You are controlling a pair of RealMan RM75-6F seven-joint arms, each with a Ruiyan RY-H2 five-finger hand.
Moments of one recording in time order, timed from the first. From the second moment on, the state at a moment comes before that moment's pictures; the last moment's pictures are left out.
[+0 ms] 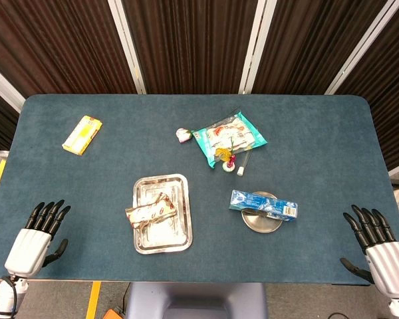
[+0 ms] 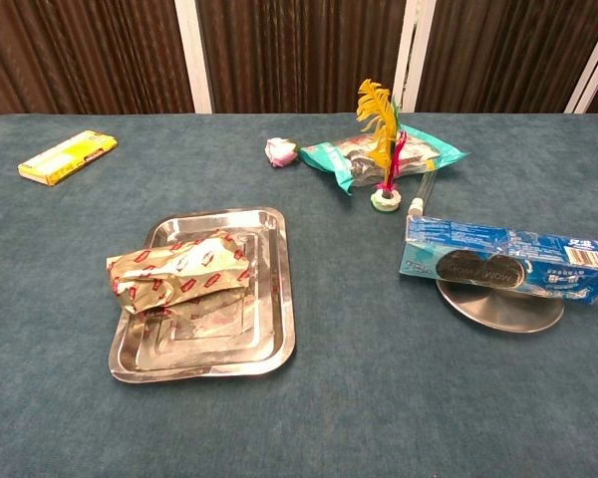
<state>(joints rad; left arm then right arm) -0.14 -1.26 0.04 -1.46 1.70 1.54 0.11 -0.04 -1.13 -0.04 -1.48 -1.81 1.72 0.03</state>
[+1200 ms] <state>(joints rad) -0.54 -1.64 -0.11 -1.37 1.47 1.00 0.17 -0.01 -1.05 -0.05 -1.54 -1.72 1.61 0.13</state>
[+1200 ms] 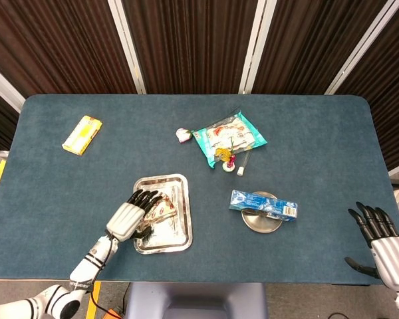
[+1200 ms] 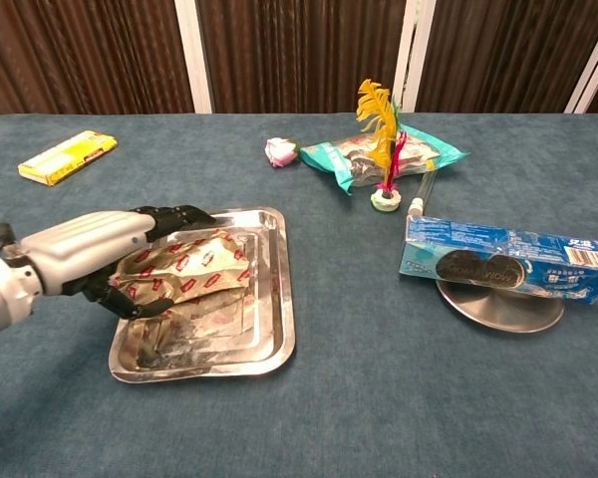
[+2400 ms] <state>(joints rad) -0.98 -2.05 -0.29 -0.60 1.54 1.07 -0.27 0.04 -1.01 -0.01 -1.57 -1.57 1.46 0.19</state>
